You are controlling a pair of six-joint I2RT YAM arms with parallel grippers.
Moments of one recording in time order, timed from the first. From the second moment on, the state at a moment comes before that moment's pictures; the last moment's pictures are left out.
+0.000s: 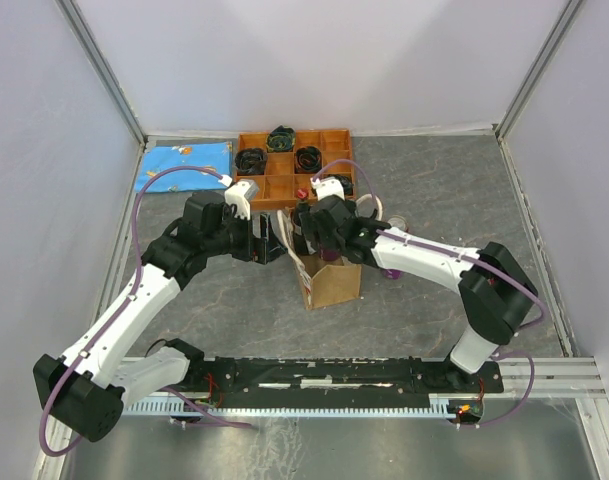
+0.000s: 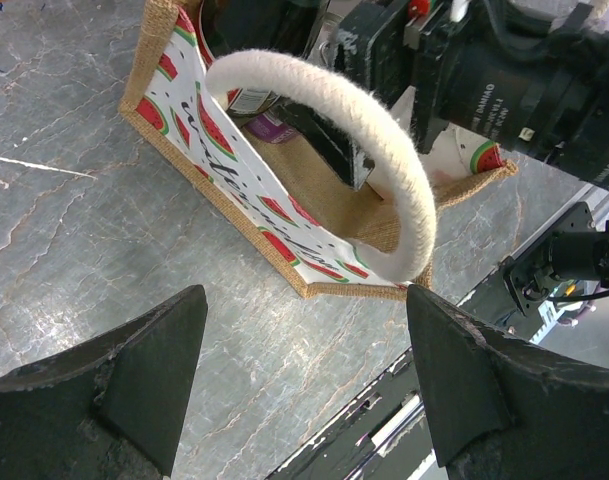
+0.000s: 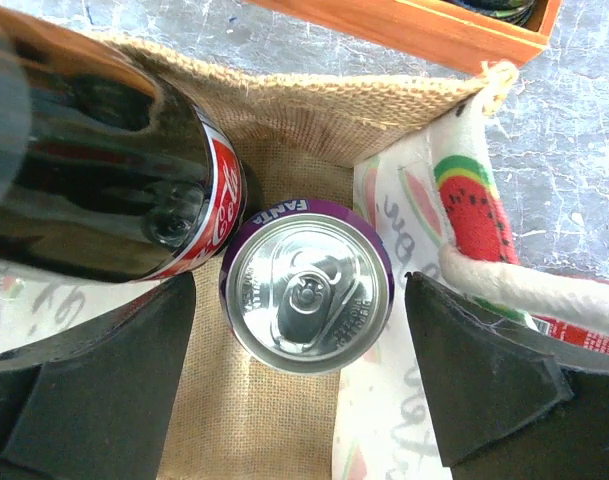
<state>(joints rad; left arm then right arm) -0.45 1.03 0.95 -0.54 0.35 -0.30 0.84 1.68 1.15 -0.23 0.42 0.34</state>
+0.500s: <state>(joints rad) -0.45 1.03 0.95 -0.54 0.35 -0.30 0.84 1.49 1.16 -0.27 0.42 0.36</state>
